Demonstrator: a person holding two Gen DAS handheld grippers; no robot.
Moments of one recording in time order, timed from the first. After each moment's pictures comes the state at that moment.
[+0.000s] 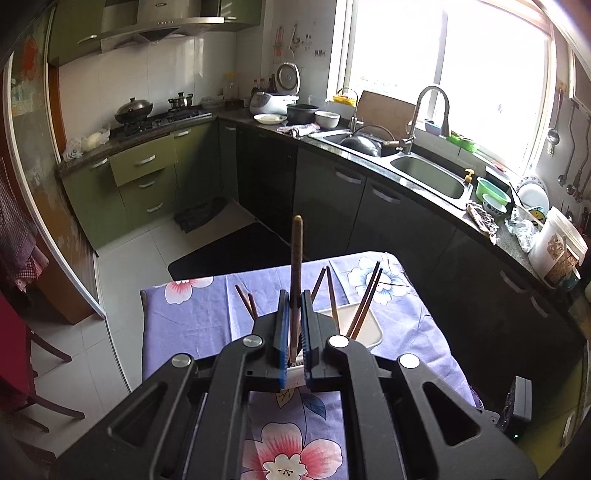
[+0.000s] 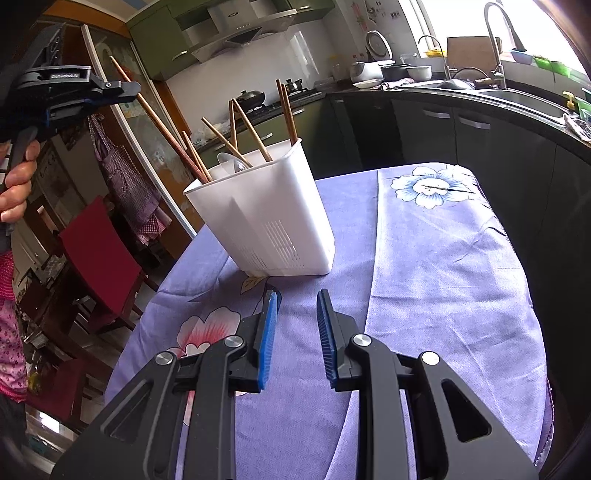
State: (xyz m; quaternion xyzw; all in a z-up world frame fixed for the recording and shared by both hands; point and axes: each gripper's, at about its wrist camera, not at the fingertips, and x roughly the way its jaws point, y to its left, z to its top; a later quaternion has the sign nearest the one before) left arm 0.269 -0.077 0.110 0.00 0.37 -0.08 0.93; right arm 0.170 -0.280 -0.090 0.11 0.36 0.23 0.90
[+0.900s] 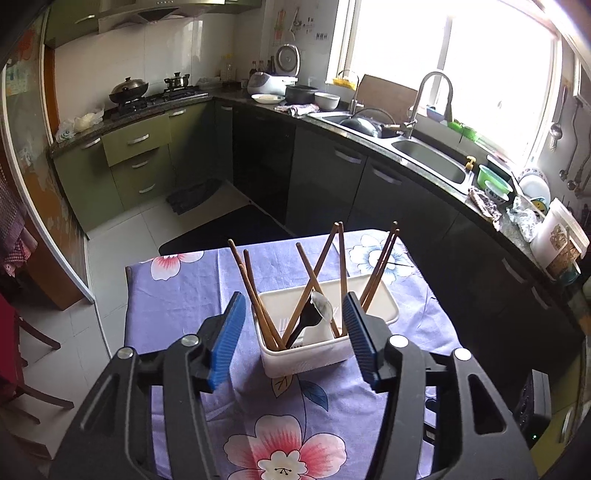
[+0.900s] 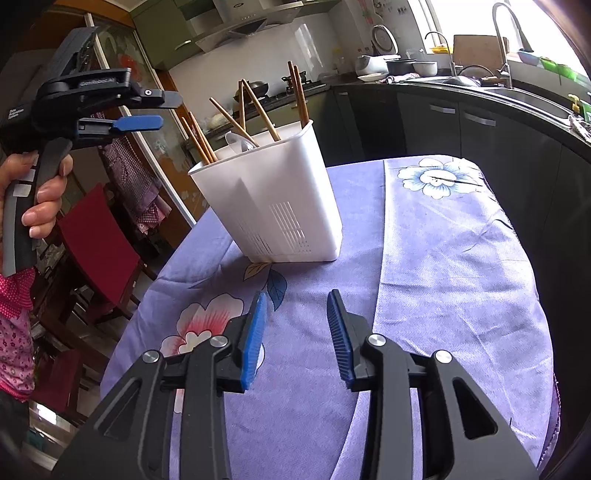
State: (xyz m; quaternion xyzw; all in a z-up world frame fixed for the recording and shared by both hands) left arm 0.266 -0.067 0.061 -0.01 0.38 -0.09 0.92; right arm 0.165 -0.272 -0.099 0.10 0.37 0.23 0.89
